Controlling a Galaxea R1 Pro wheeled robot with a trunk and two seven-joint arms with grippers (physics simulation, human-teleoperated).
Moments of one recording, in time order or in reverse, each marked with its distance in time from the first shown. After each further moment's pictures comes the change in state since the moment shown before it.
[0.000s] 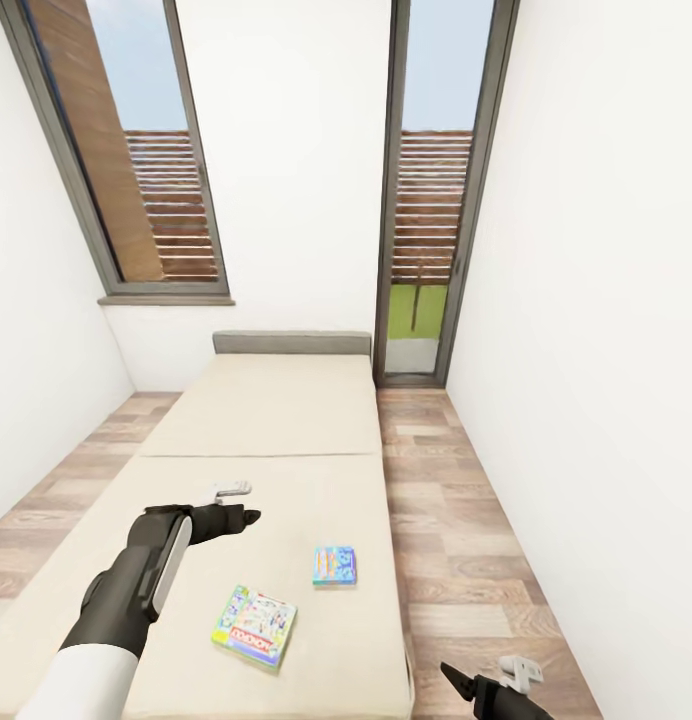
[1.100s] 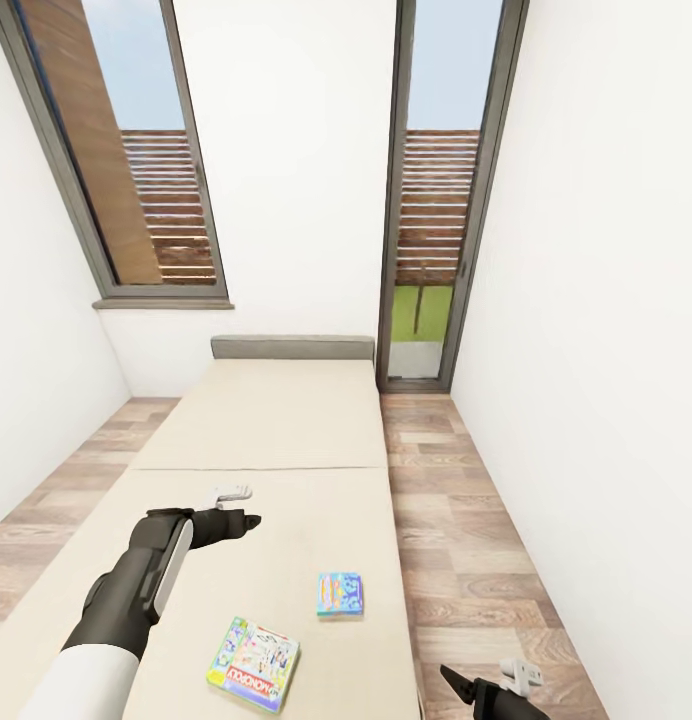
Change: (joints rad) left arm 0.000 0.000 0.000 0.028 -0.002 0.000 0.000; right arm 0.000 0.000 0.000 0.013 0.001 -0.005 0.000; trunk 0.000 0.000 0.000
